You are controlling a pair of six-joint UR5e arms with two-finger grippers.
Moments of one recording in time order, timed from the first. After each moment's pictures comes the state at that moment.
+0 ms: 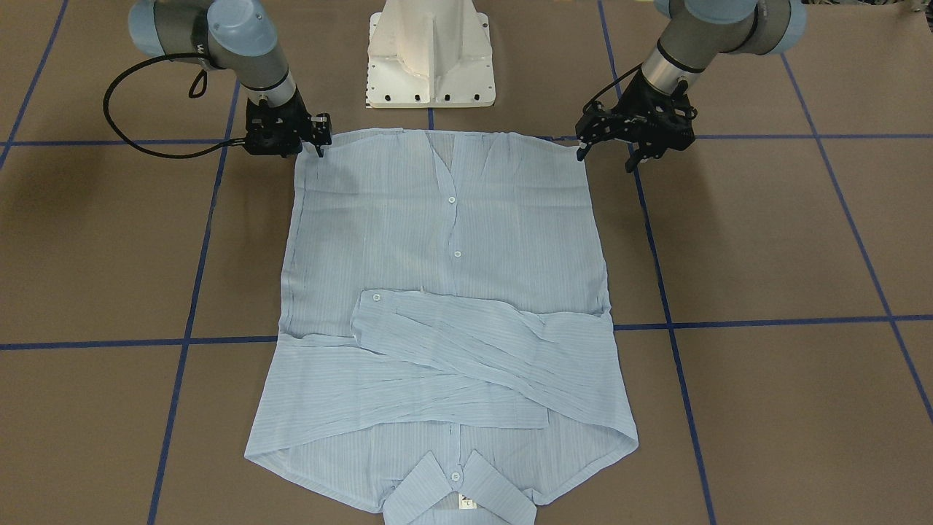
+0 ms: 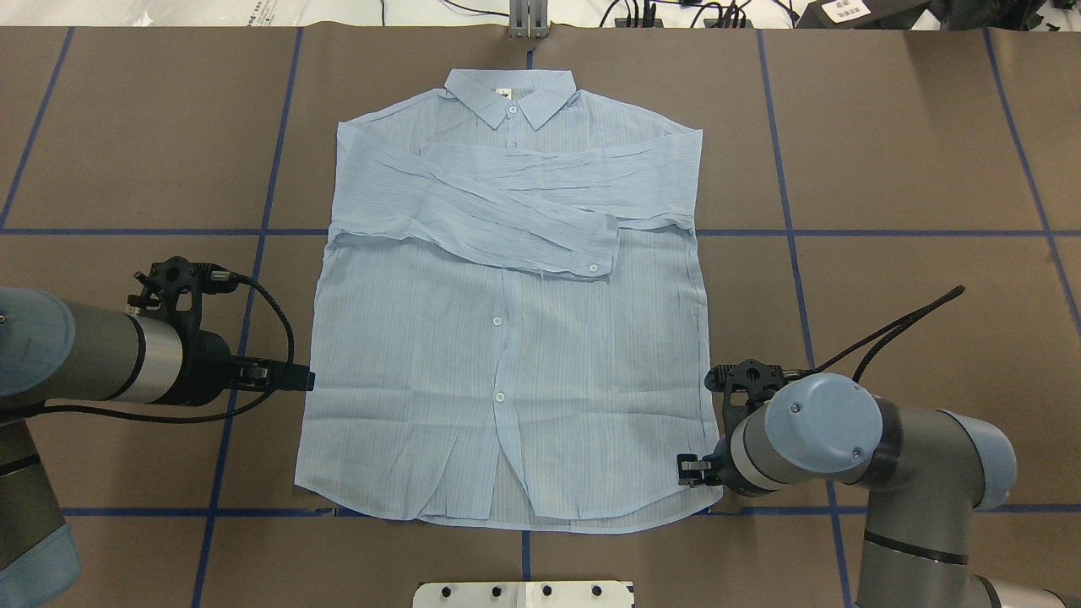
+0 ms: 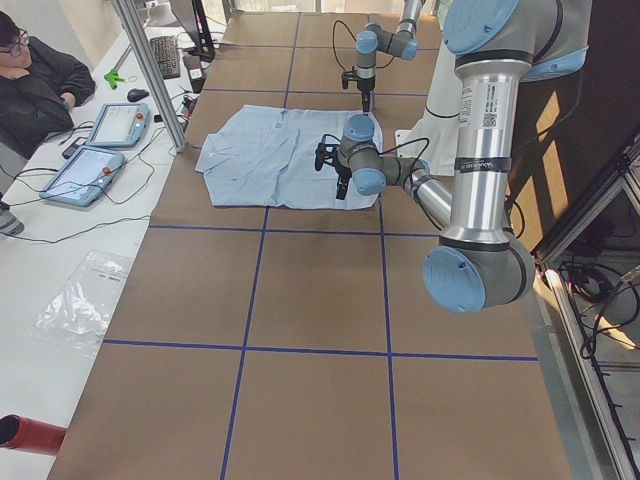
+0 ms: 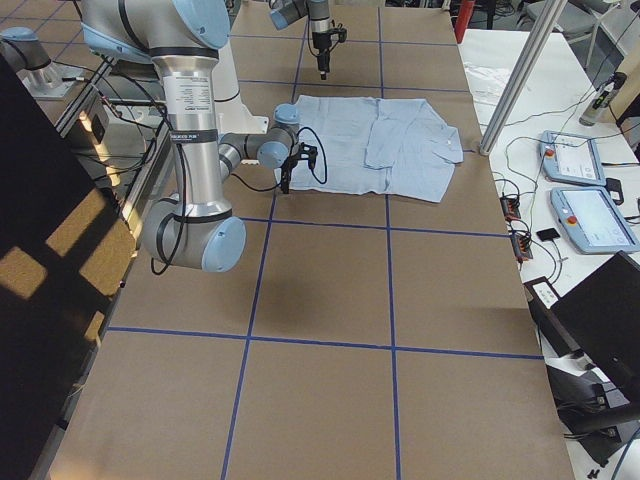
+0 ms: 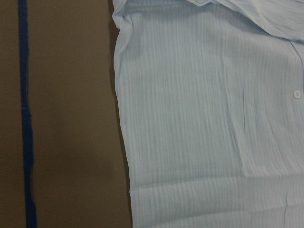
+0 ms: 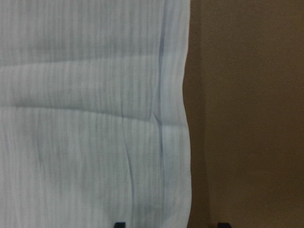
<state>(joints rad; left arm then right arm) -0.54 -1.60 -2.05 -2.09 -1.89 -1.18 0.30 -1.42 1.99 -1.39 1.85 1.36</state>
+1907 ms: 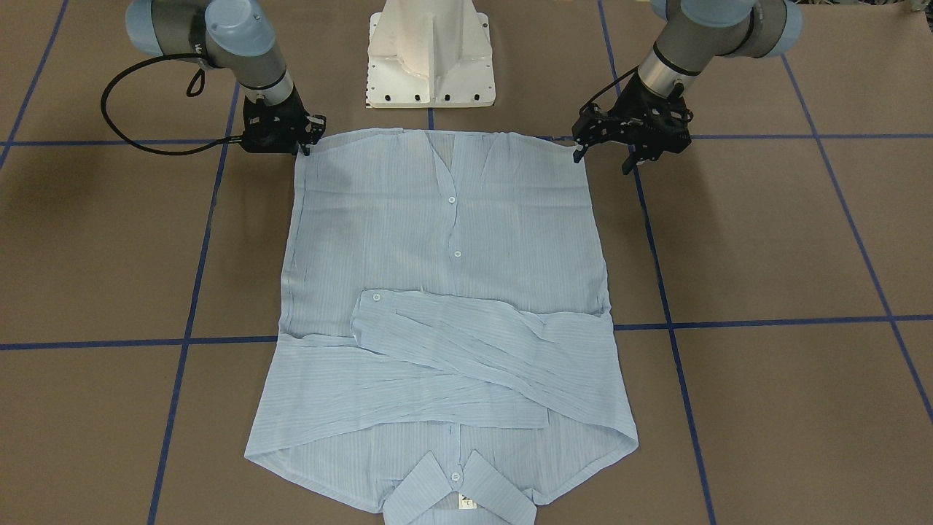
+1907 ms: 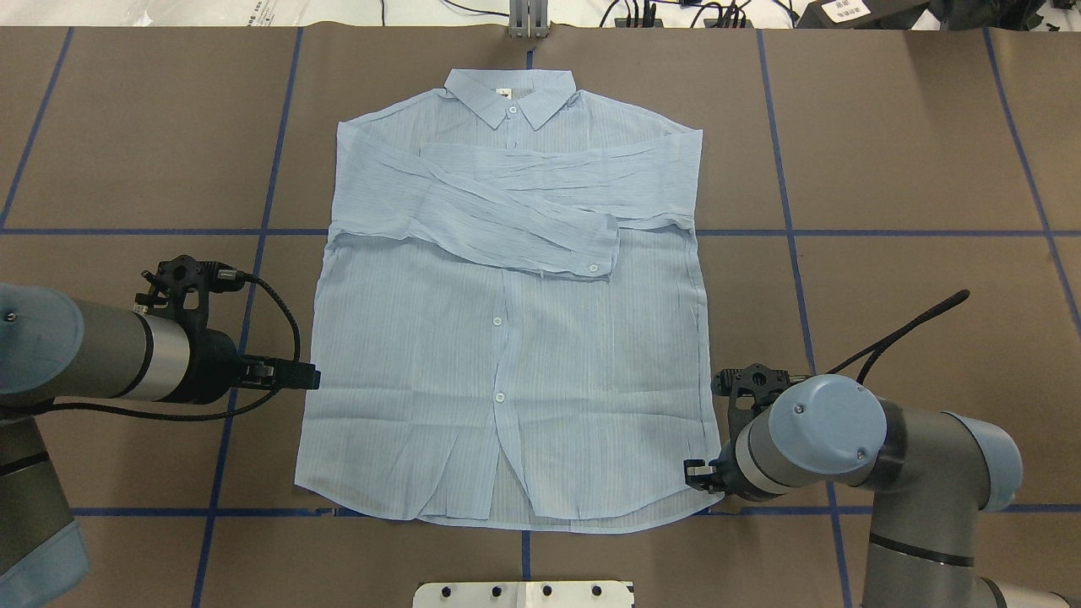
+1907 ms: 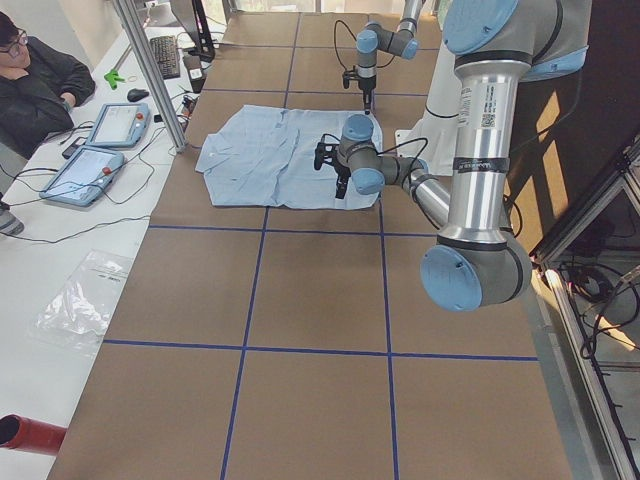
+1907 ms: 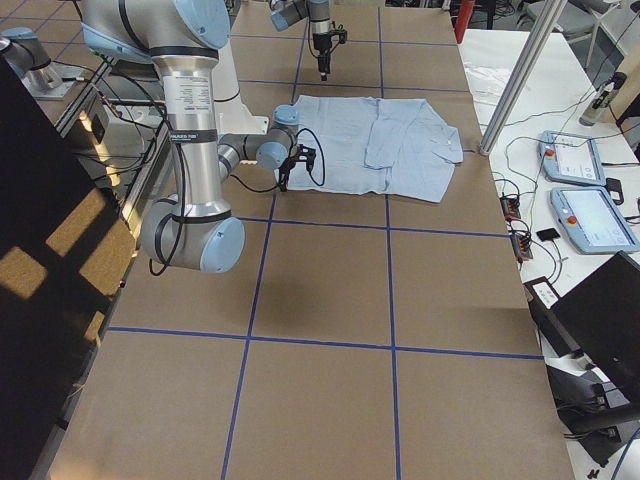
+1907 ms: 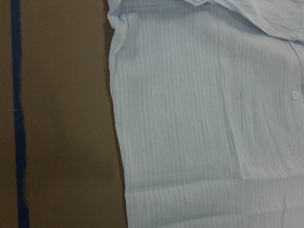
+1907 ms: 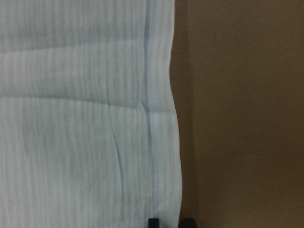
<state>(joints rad) -0.54 -1.62 -2.04 -2.09 -1.89 -1.19 0.30 -1.43 1.99 -1.40 1.87 1.39</state>
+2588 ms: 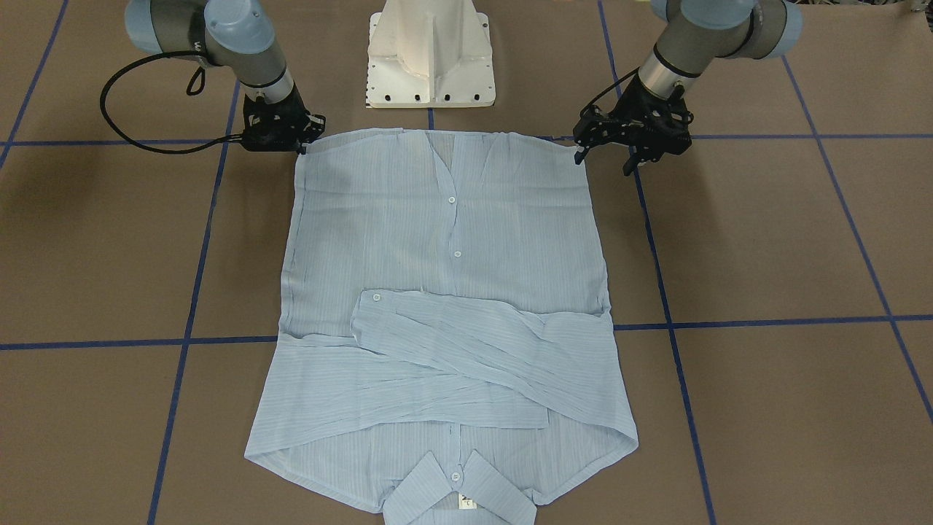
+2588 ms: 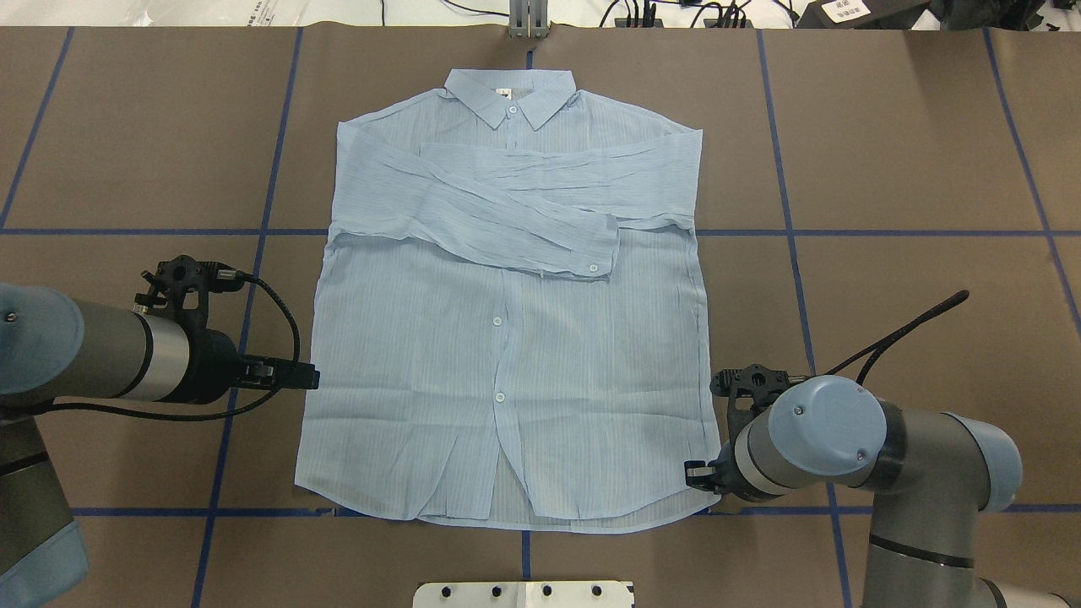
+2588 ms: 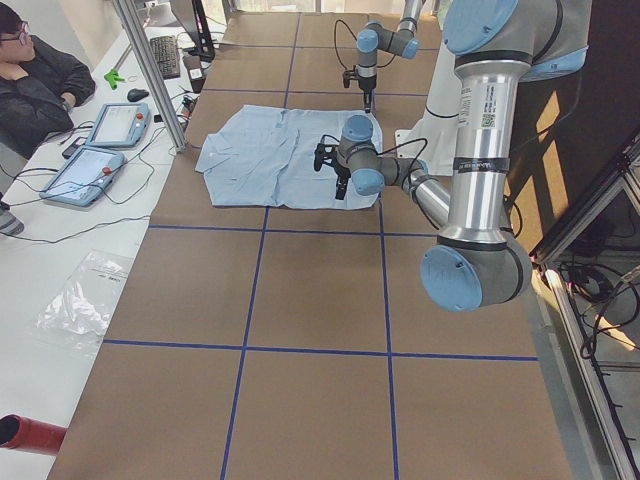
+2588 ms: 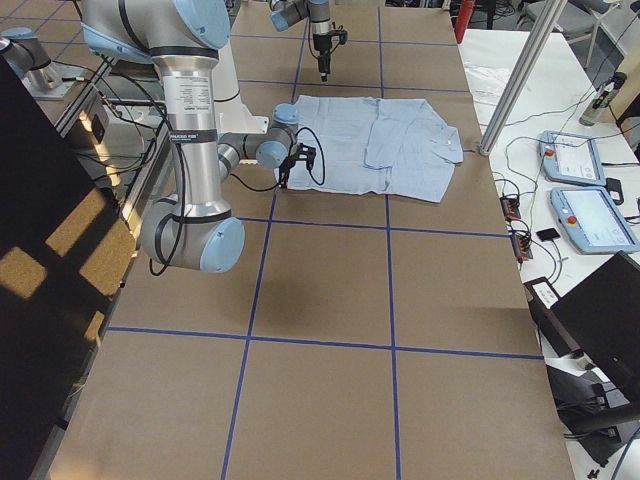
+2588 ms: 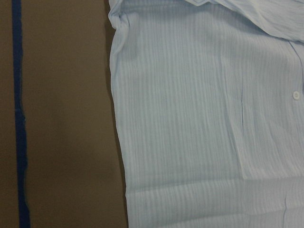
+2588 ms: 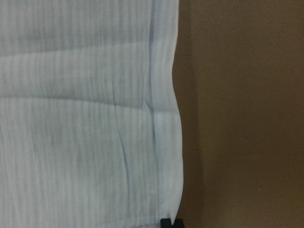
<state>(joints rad) -0.54 -1.62 -2.03 -2.09 -1.89 -1.19 0.30 -1.43 2.00 -1.40 1.87 1.39</state>
